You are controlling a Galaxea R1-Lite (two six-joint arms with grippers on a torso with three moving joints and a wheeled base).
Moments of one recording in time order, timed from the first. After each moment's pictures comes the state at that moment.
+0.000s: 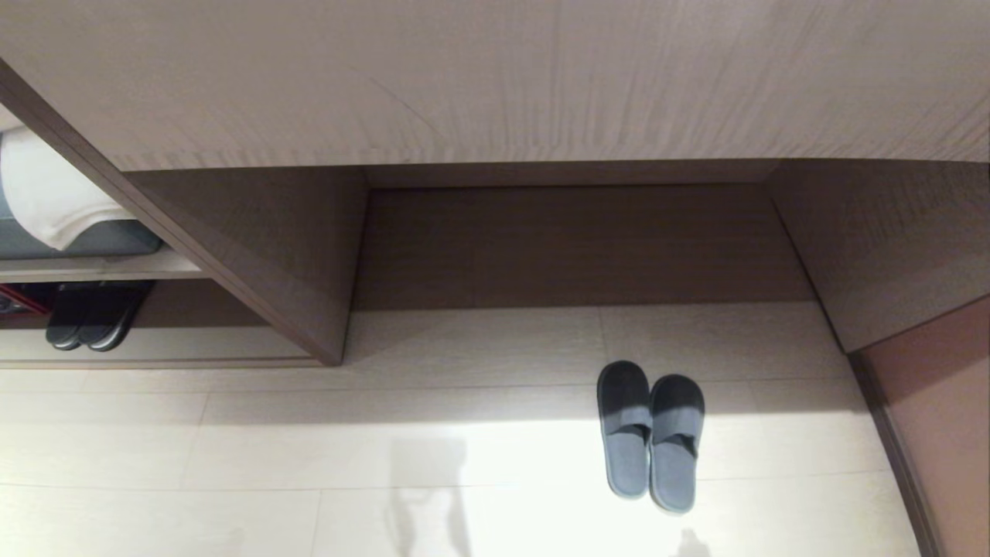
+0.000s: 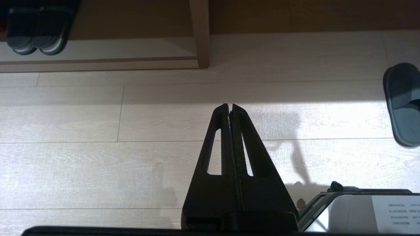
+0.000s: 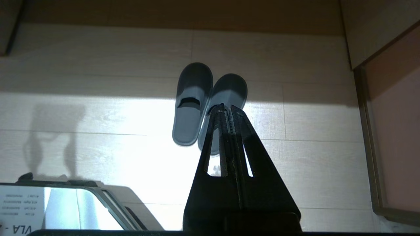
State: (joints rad) left arm 0.00 0.00 0.00 0.00 0.00 -0.01; right arm 0.00 0.00 0.00 0.01 0.00 -0.01
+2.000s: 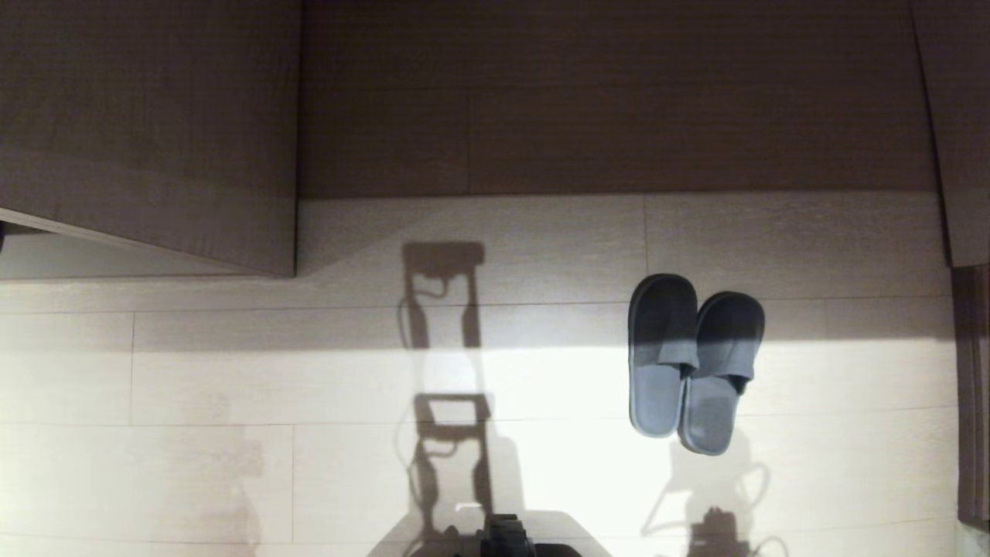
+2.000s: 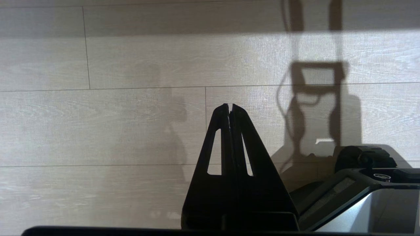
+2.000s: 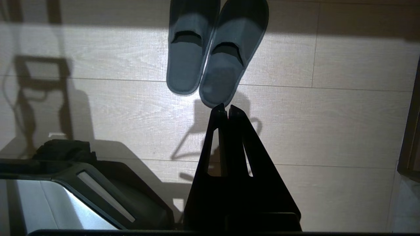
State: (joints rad) left arm 0.00 0.00 0.00 0.00 0.00 -0.01; right arm 0.00 0.00 0.00 0.01 0.00 -0.01
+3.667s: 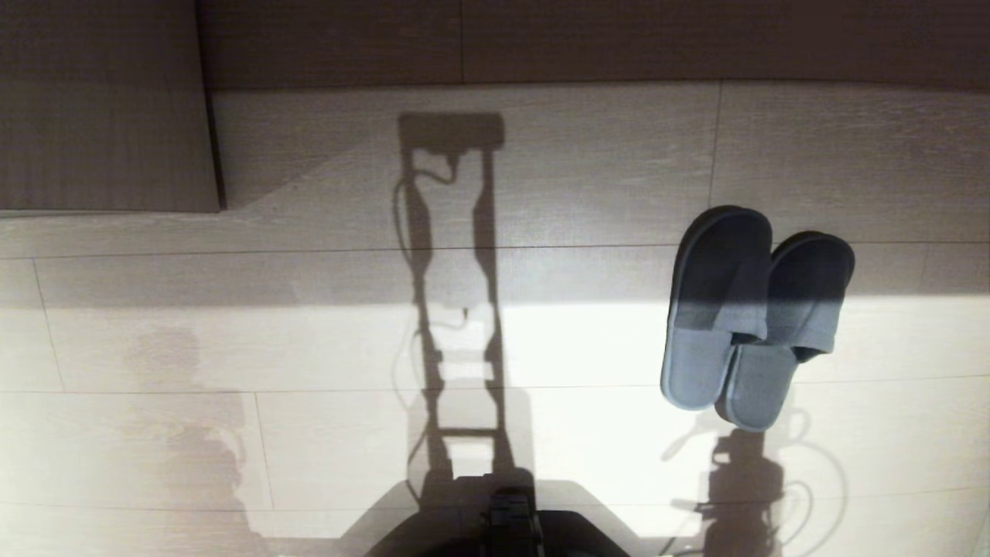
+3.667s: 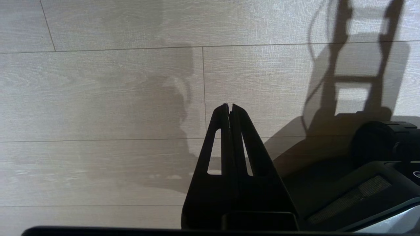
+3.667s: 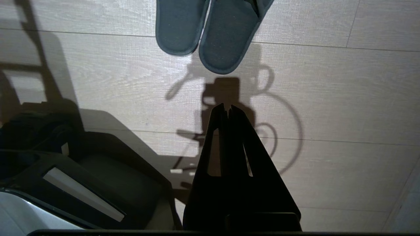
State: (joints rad) left arm 0.00 0.00 0.00 0.00 0.00 -0.01; right arm 0.00 0.00 0.00 0.00 0.00 -0.02
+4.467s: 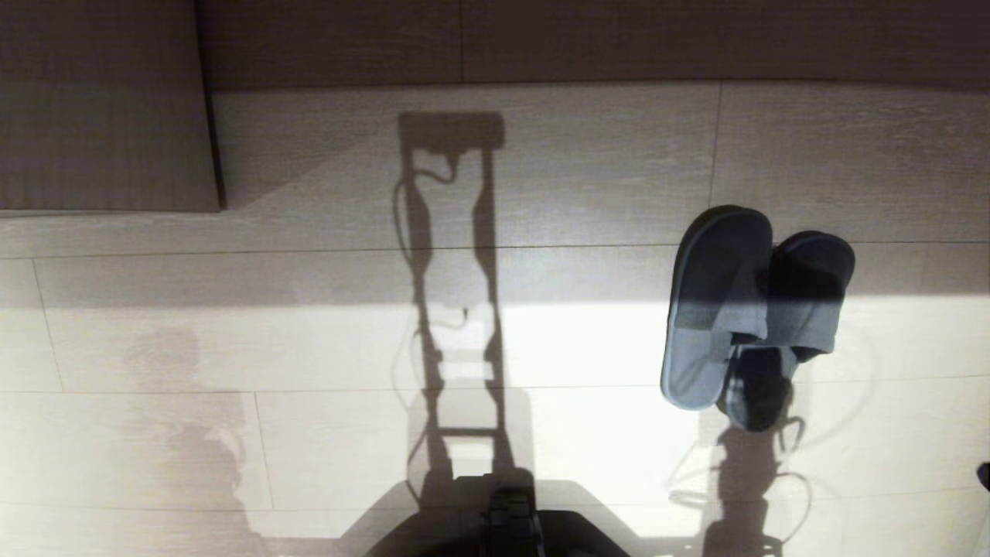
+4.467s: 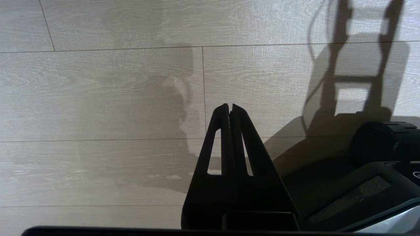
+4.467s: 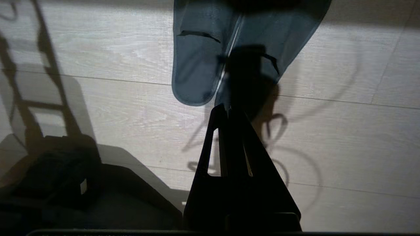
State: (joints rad) left arm 0.00 0.00 0.00 0.00 0.00 -0.01; right arm 0.01 0.59 -0.17 -0.38 0.06 -0.02
